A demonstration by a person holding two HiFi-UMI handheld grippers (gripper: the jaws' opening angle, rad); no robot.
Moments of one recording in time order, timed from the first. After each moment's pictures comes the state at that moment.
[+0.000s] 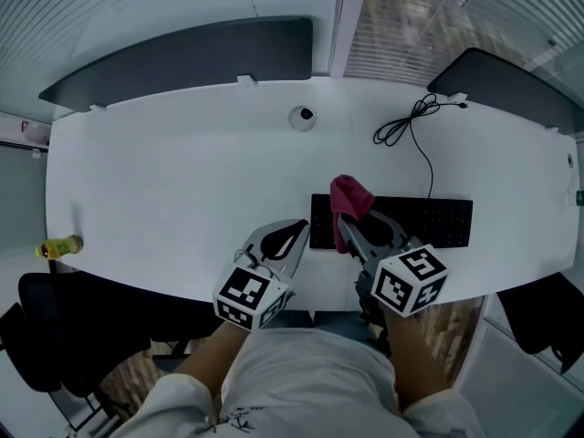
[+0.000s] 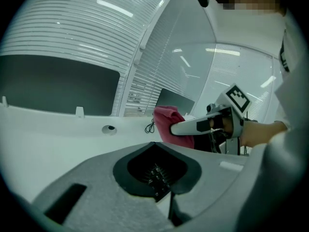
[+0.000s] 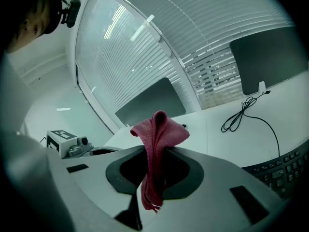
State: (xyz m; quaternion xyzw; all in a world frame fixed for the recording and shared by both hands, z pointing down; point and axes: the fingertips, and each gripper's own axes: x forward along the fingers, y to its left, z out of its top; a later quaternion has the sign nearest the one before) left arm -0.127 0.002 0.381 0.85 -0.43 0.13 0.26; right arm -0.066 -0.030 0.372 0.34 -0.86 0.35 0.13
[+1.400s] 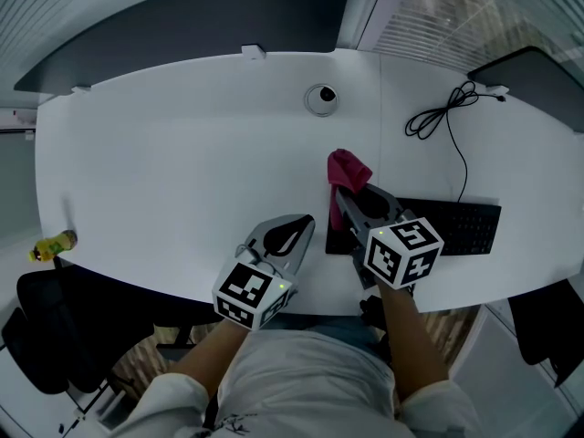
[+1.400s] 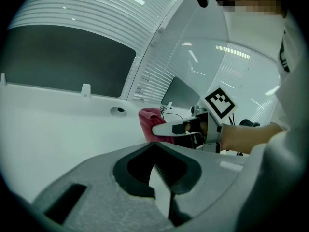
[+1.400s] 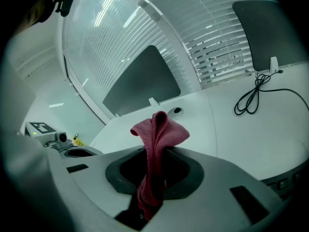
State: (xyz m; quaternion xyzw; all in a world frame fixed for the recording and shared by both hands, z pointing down) left arm -0.156 -0.013 0.450 0.83 -0.42 0.15 0.33; right arm -0.111 -0.076 0.476 0.34 -0.84 0.37 0.19
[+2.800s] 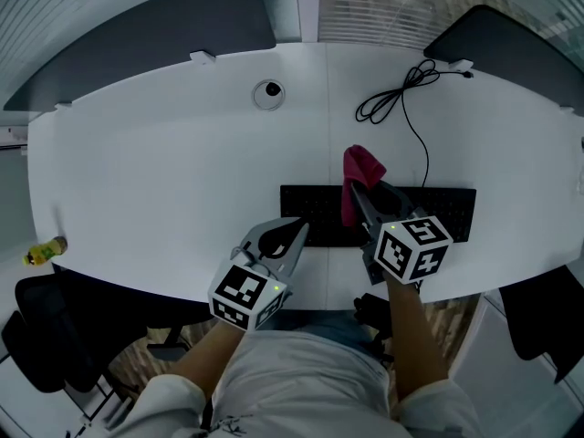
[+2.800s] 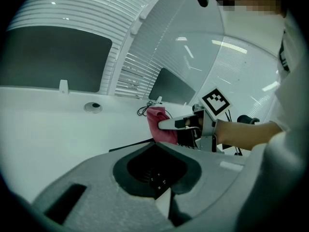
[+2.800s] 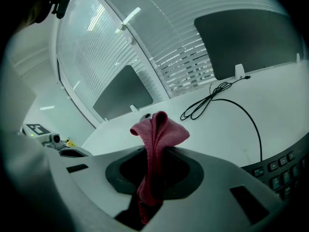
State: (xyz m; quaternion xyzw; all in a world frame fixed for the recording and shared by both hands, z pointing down) left arm -0.068 -0.006 0.450 0.84 -0.40 0.17 0.32; right arm 0.014 -0.084 0.478 0.39 -0.82 0.37 0.19
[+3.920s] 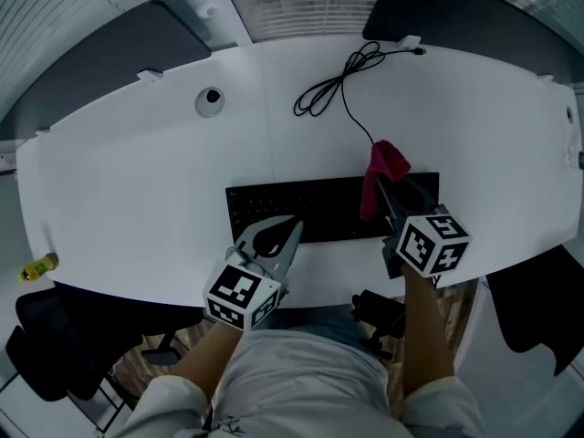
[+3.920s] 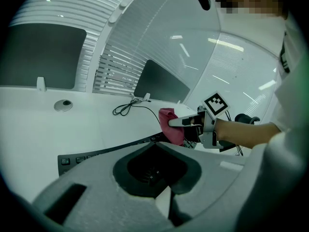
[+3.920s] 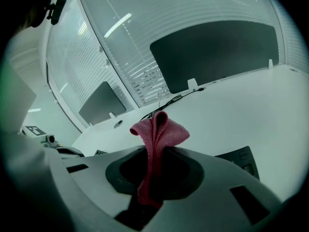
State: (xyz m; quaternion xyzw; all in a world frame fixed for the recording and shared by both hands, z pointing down) left arm 0.029 -0.014 0.450 0.85 -0.37 0.17 0.32; right arm 0.174 -0.095 0.477 0.46 -0.78 0.37 0.19
